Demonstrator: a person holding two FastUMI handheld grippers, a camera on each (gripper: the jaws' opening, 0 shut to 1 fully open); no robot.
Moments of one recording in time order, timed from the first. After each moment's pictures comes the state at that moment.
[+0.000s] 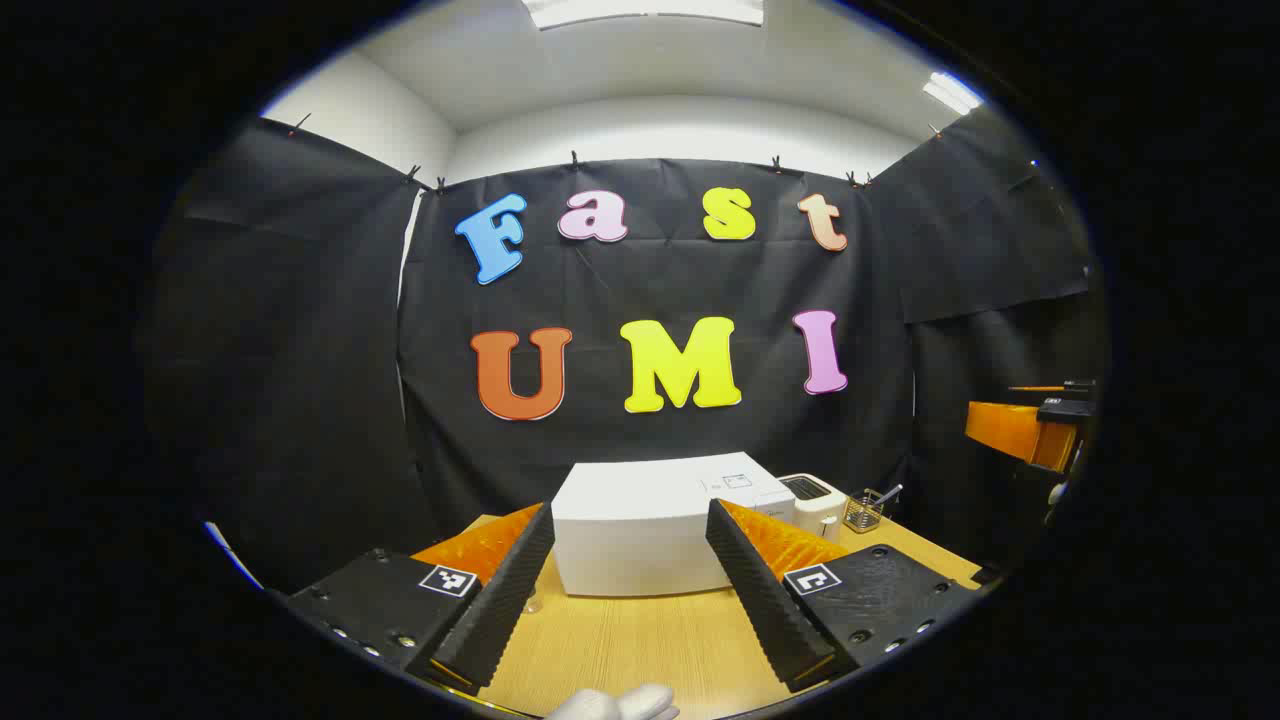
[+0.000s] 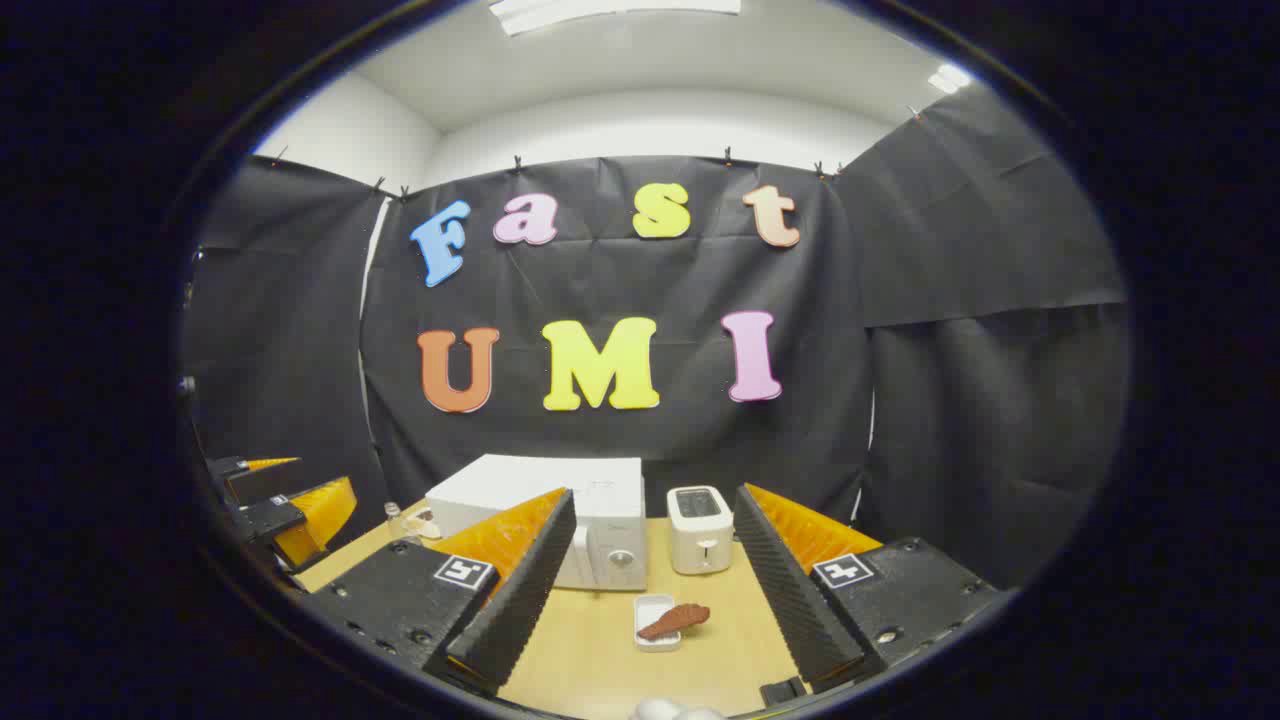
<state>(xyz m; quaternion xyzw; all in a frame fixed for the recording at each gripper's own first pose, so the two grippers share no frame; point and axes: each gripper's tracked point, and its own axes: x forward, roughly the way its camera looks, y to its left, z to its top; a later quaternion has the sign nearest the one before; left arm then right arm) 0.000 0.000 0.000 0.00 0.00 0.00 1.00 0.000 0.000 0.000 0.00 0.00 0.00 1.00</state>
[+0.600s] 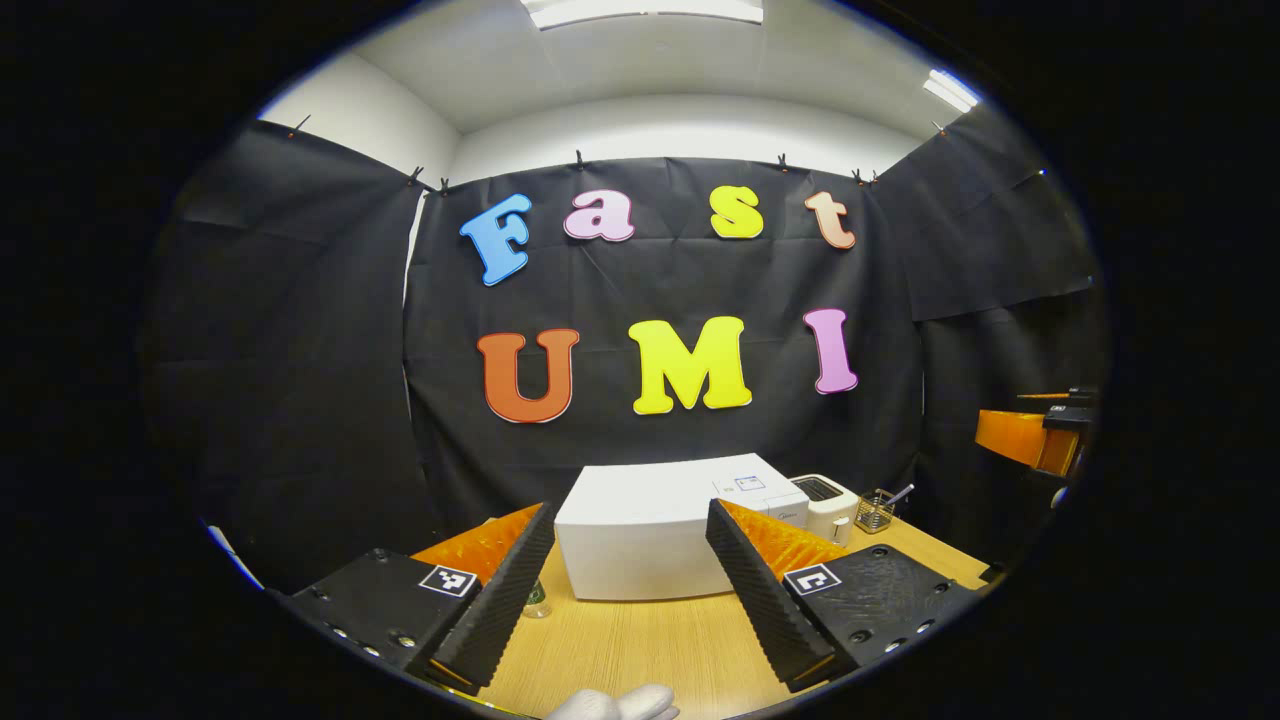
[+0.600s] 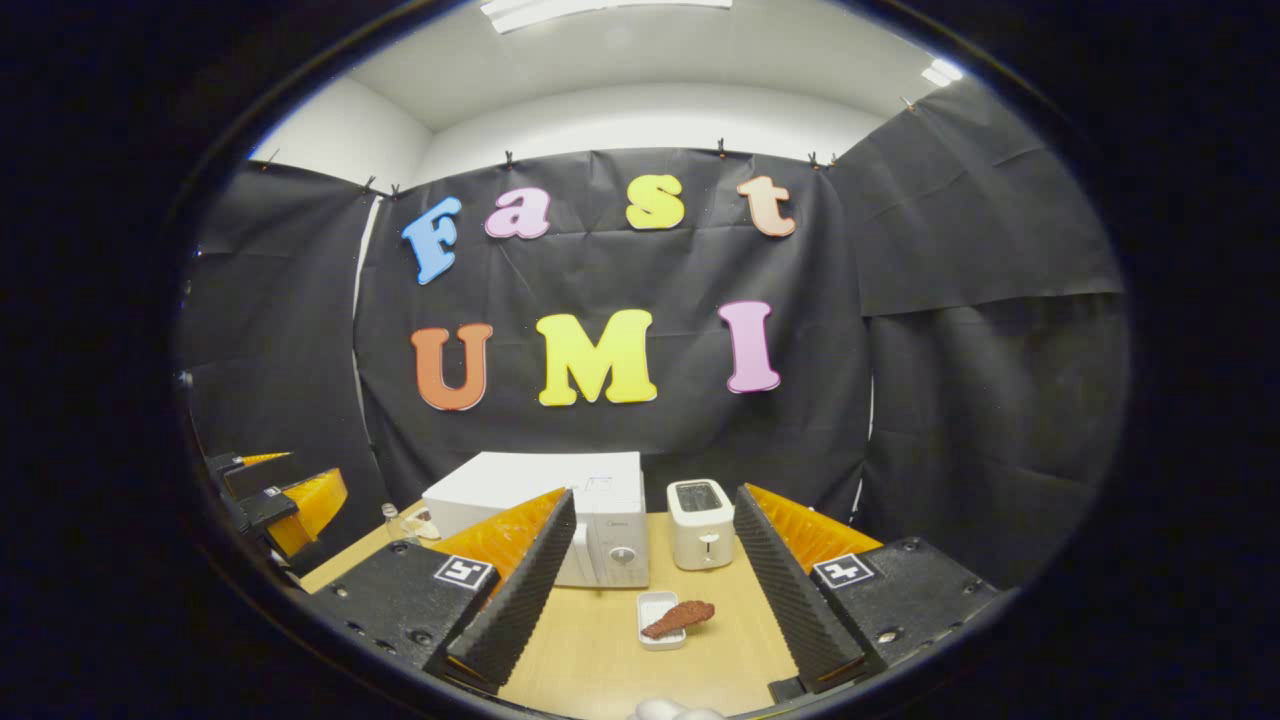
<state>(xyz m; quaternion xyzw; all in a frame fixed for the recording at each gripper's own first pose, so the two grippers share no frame) 0.011 0.008 -0.005 0.00 0.00 0.01 1.00 0.013 0.000 -0.010 0.01 0.01 -0.01 1.00</state>
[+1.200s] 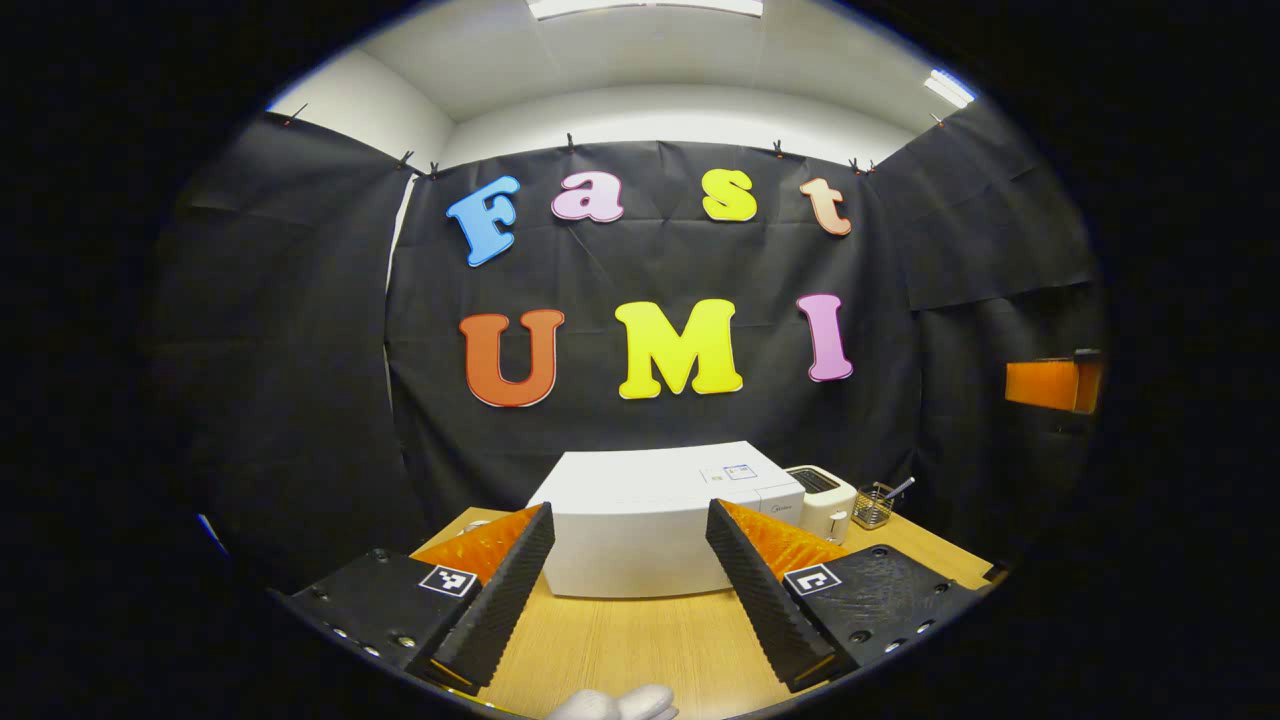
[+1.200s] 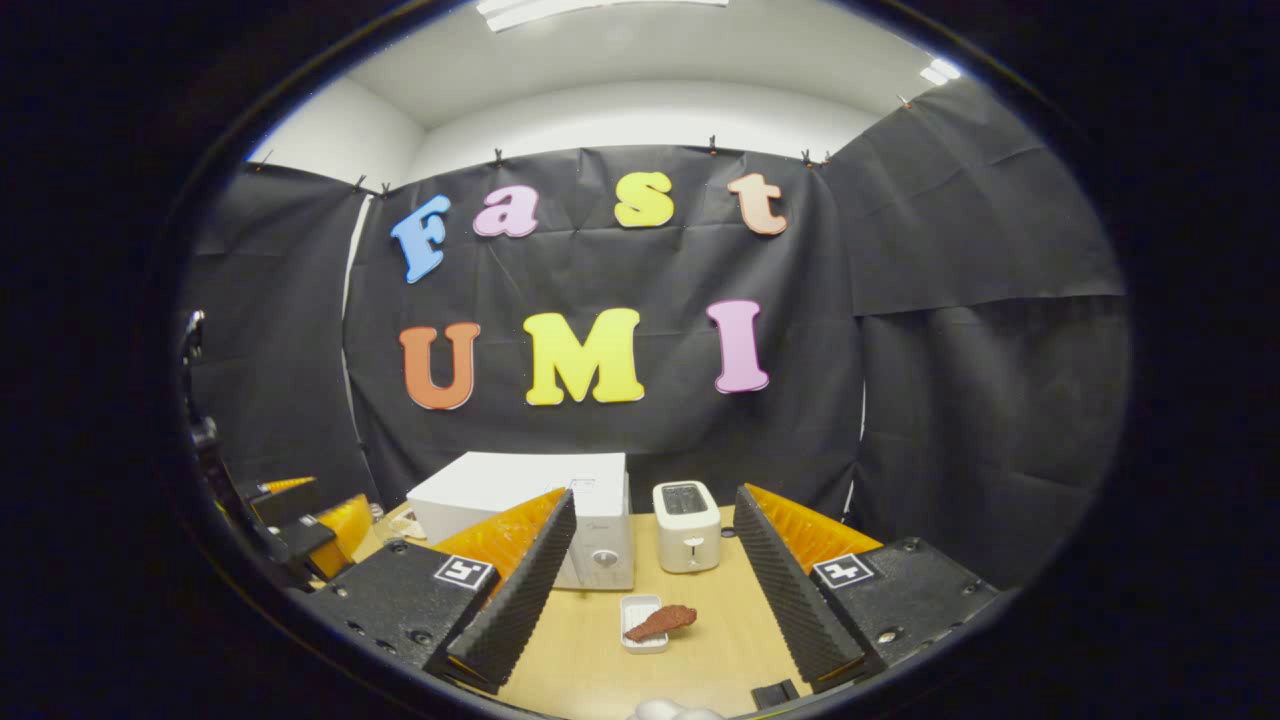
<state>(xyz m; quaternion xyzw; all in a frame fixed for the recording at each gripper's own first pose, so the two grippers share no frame) 0.055 -0.030 -0.049 0.00 0.02 -0.01 1.00 0.023 -0.031 0.001 0.02 0.01 -0.01 1.00</state>
